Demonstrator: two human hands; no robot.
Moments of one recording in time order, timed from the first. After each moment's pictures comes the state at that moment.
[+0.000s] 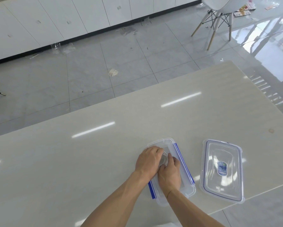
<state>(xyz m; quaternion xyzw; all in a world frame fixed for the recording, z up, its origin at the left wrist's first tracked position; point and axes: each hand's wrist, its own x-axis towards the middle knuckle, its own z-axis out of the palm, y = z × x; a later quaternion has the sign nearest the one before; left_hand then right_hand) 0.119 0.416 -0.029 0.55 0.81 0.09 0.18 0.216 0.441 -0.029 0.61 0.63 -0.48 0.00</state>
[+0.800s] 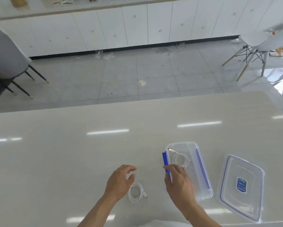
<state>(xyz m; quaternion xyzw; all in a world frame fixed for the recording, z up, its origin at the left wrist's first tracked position) 0.102 0.204 -0.009 0.23 0.91 0.27 0.24 0.246 0.388 0.012 0.29 0.90 -0.31 -0.07</state>
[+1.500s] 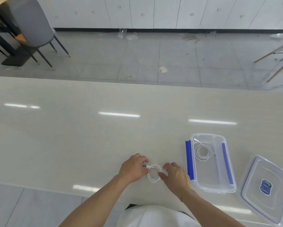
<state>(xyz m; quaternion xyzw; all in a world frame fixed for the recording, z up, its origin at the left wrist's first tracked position) 0.100 0.164 -0.043 0.24 0.90 0.16 0.31 0.213 0.327 -0.040 0.24 0.92 -0.24 0.19</state>
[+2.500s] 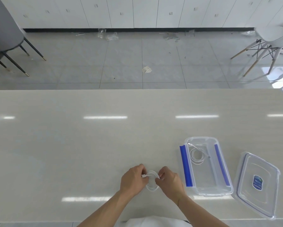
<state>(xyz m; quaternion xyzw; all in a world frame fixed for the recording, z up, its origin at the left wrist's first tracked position) 0.097 0.180 -0.056 0.20 0.91 0.21 0.30 0.192 0.319 -0.044 0.38 0.82 -0.38 0.17</state>
